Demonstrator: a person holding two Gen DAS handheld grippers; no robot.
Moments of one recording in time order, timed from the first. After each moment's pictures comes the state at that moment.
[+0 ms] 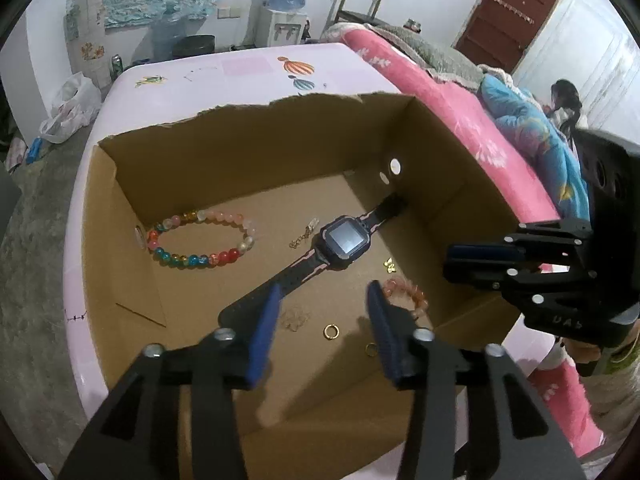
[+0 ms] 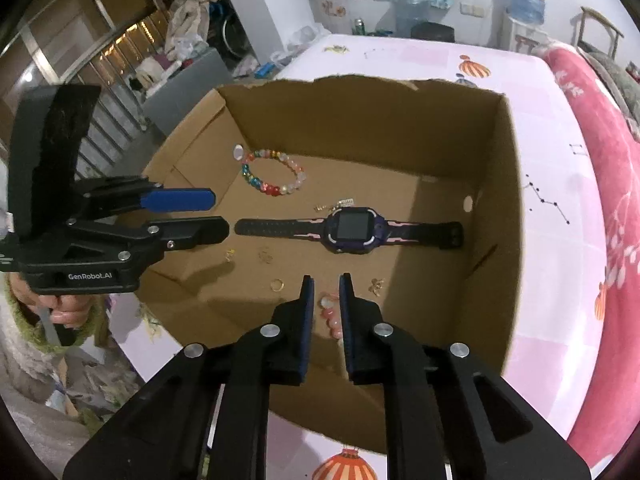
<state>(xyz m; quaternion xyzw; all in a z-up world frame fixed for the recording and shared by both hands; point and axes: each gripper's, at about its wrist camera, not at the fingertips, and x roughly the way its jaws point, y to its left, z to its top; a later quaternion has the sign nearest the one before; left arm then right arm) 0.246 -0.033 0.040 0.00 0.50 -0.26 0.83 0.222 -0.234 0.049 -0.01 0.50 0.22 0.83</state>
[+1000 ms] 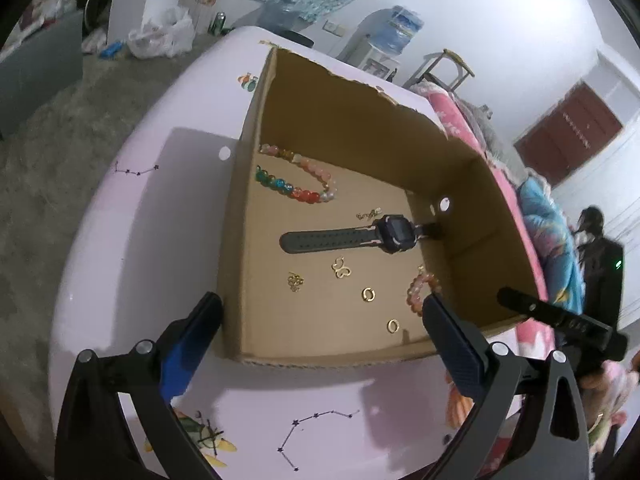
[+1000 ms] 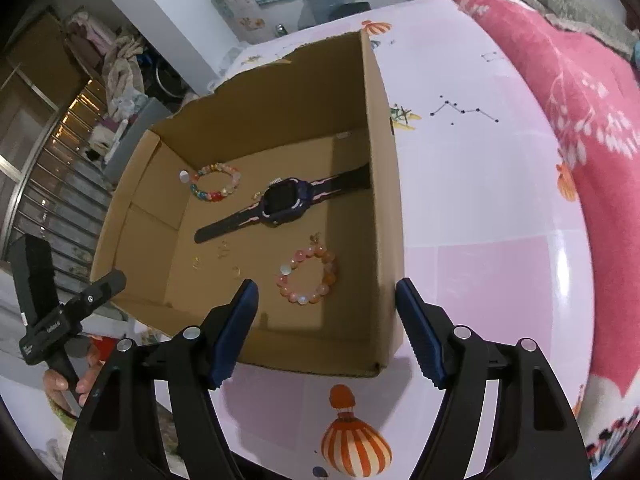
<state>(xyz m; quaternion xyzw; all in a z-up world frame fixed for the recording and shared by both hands) 0.199 0.038 0.013 -0.18 0.49 -0.14 0.84 0.215 -0.269 0.021 0.11 0.53 0.12 0.83</state>
